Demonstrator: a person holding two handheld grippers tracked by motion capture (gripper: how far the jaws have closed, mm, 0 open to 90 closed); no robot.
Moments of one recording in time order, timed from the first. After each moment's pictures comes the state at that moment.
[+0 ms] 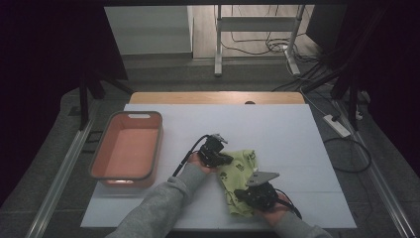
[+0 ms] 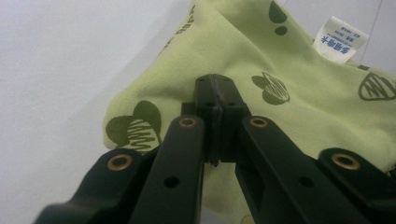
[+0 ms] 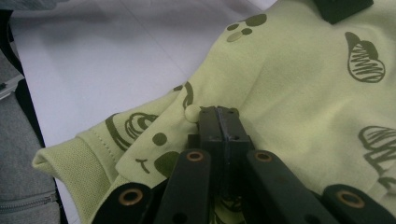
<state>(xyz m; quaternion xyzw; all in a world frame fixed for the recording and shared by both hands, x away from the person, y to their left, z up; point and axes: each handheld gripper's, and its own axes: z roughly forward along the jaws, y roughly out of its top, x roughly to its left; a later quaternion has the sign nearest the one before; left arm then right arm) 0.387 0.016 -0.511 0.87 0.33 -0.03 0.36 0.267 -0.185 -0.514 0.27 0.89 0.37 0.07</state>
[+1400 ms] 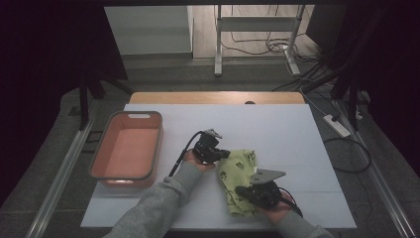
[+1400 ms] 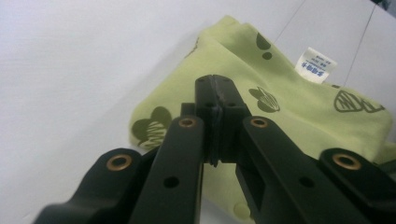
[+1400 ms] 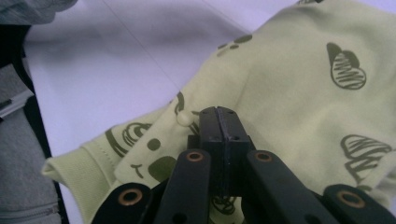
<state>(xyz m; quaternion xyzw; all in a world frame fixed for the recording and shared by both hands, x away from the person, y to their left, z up) 0.382 0.035 -0.490 0.85 0.35 -0.01 0.39 0.270 -0.194 -0.507 0.27 0.87 0.41 0.08</state>
